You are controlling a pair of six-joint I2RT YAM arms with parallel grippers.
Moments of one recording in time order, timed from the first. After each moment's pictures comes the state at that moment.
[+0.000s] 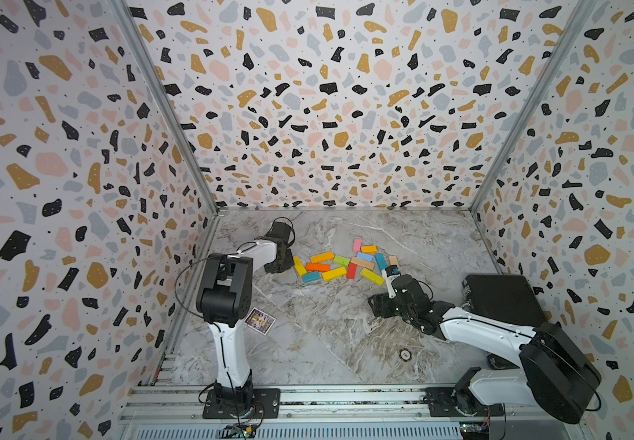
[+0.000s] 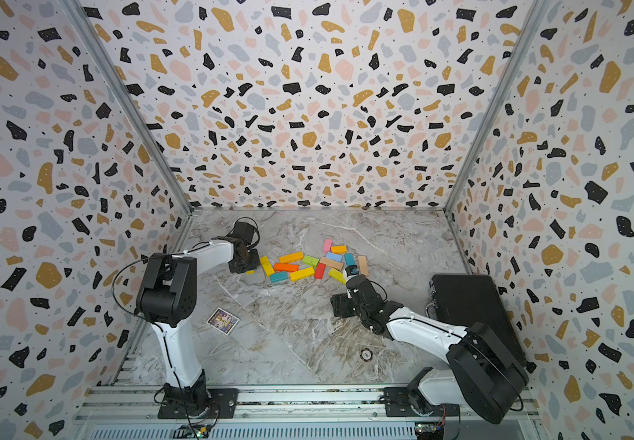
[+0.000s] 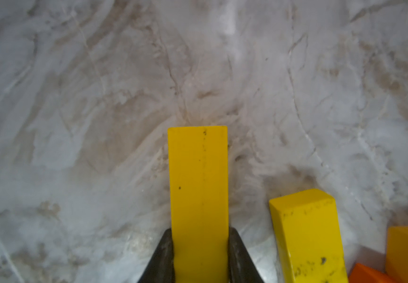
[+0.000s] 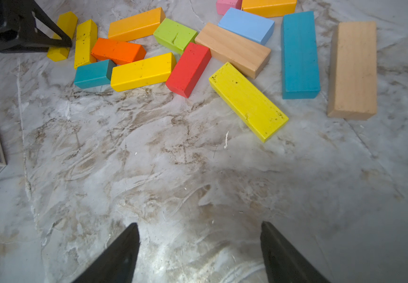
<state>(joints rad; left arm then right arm) -0.20 1.99 1.32 -0.53 -0.14 -0.45 0.71 1.31 0.58 -0.02 0.05 0.43</state>
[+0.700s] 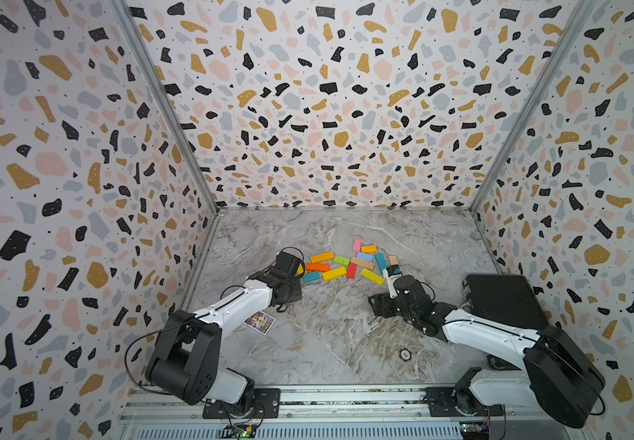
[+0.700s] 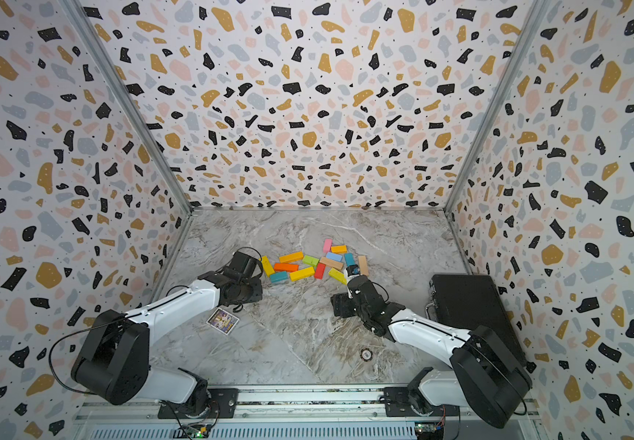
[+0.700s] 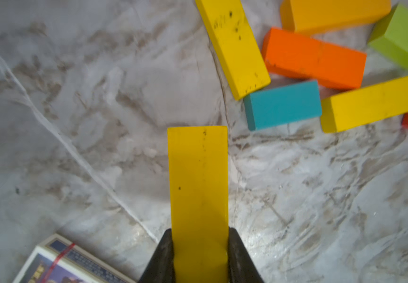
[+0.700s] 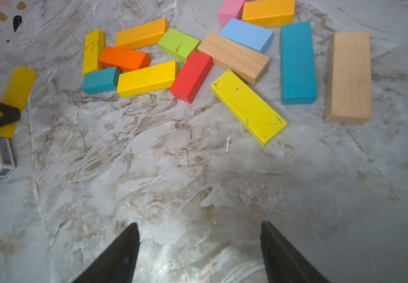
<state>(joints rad) -0.42 1.44 0.82 -0.53 -0.13 -0.51 0.71 1.29 0.56 0.00 0.05 0.43</state>
